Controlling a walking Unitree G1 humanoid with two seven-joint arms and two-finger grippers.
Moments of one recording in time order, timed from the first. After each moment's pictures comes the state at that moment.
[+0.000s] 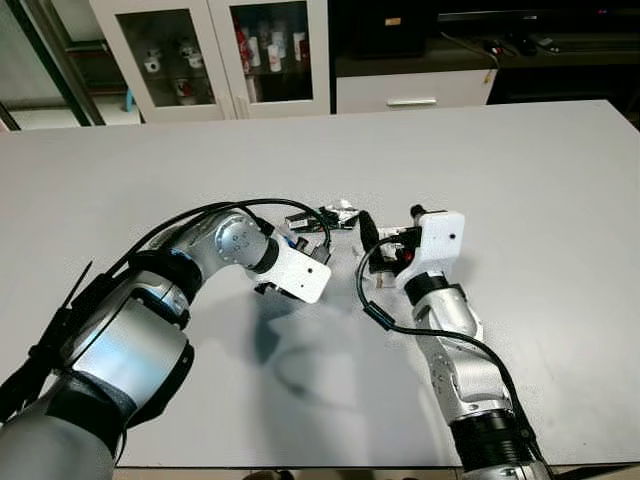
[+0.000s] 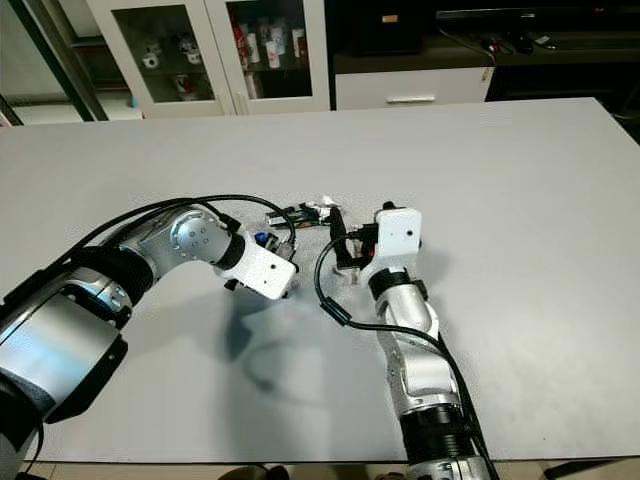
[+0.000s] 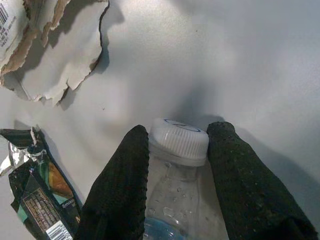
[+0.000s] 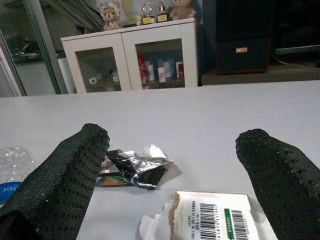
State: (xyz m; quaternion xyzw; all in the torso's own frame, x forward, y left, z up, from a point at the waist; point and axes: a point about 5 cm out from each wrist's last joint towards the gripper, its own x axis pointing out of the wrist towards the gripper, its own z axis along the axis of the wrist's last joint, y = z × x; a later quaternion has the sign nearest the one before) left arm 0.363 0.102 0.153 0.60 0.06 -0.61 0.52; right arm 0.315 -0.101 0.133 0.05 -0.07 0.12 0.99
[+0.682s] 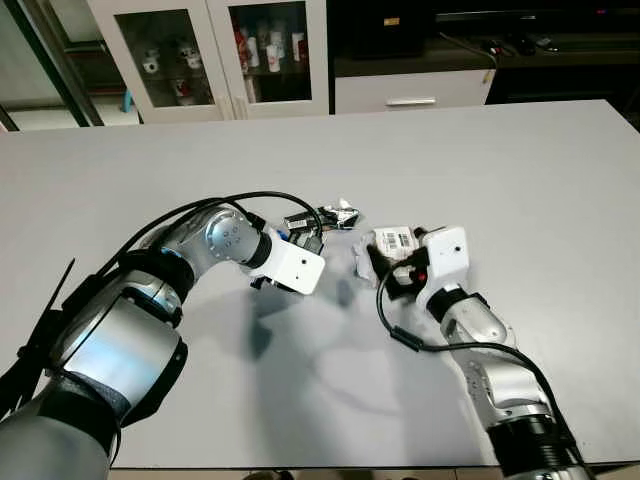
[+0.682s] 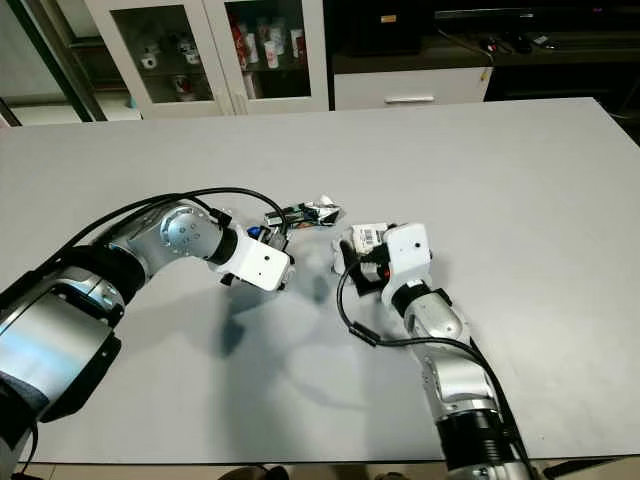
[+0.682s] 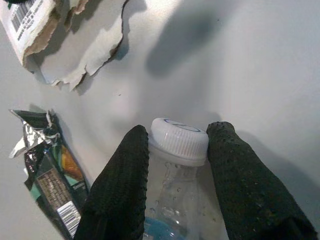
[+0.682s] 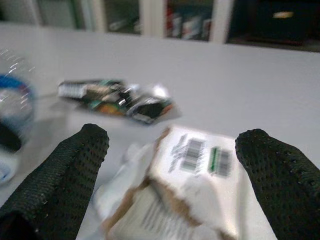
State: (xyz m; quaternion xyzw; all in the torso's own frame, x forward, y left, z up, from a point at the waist) left arm 0.365 0.111 0.156 0.59 0.06 -0.60 0.54; right arm 0.309 -0.135 0.110 -0.04 0.02 0.20 0.98
